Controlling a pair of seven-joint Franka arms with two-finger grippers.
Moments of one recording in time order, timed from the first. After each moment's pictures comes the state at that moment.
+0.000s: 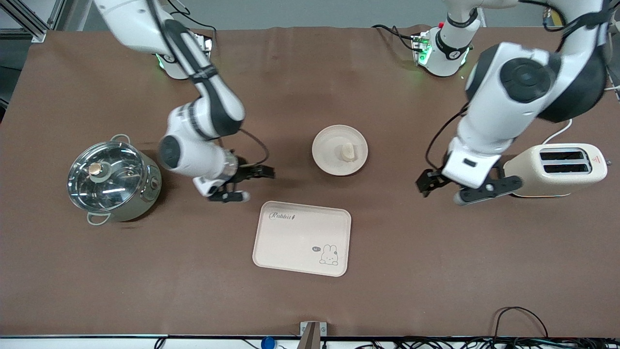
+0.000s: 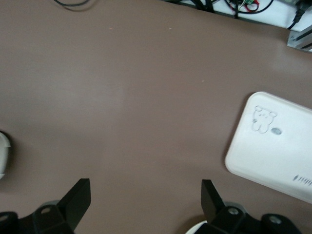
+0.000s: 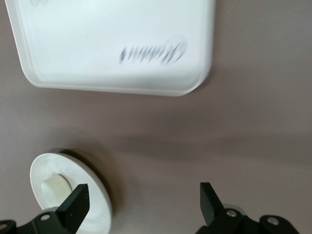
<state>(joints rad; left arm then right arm) -0.10 0.23 -0.27 -1.55 0.15 1.90 -0.59 0.56 0.47 0.00 -1.90 0.64 2.38 0.20</state>
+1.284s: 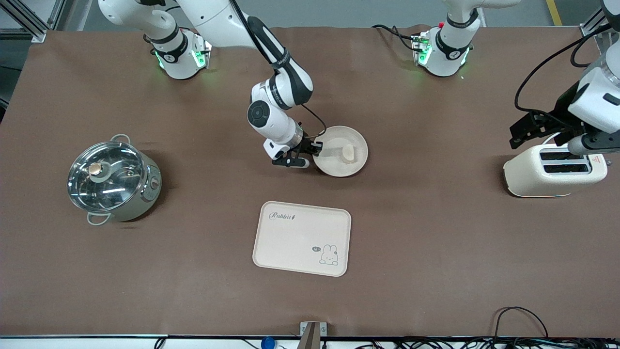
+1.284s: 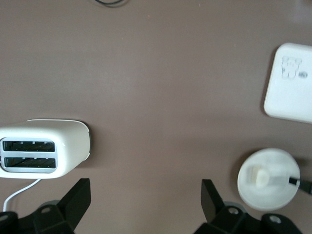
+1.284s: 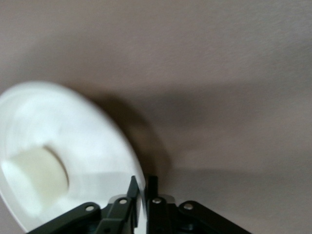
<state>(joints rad) -0.09 0.06 -0.04 -1.50 0.01 1.60 -0.15 0.89 0.62 -0.01 -1.92 0.85 2.69 0.32</state>
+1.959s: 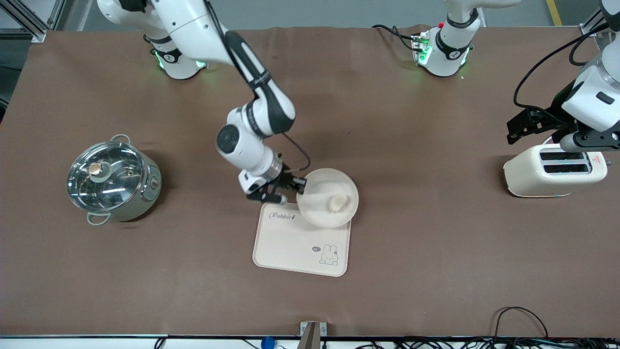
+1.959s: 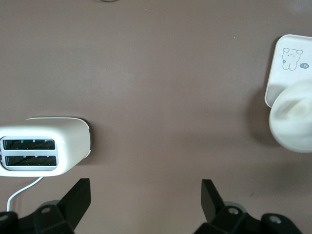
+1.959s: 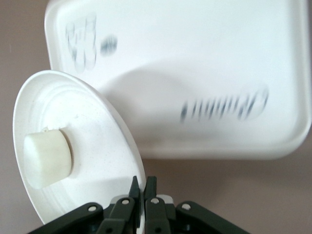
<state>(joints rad) -0.09 0.06 -0.05 -1.50 0.01 1.59 -0.14 0.75 0.70 -0.16 -1.64 0.76 2.57 0.31</state>
